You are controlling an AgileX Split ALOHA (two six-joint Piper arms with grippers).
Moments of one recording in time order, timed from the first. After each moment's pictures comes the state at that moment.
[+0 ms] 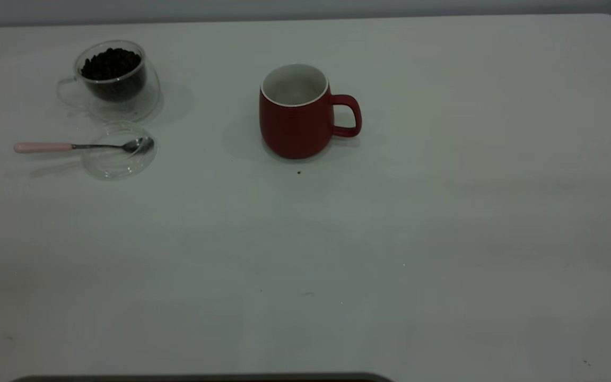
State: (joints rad) left arm 0.09 -0.02 -0.49 -0.13 1.14 0.07; right arm 0.07 0.03 -0.47 0.00 1.12 0.02
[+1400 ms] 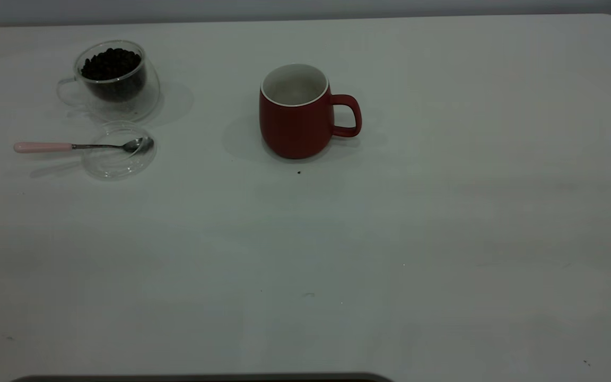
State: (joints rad) left arm 0.09 -0.02 -0.49 -0.27 0.98 0.06; right arm 0.06 0.03 -0.47 0.01 1.12 0.02
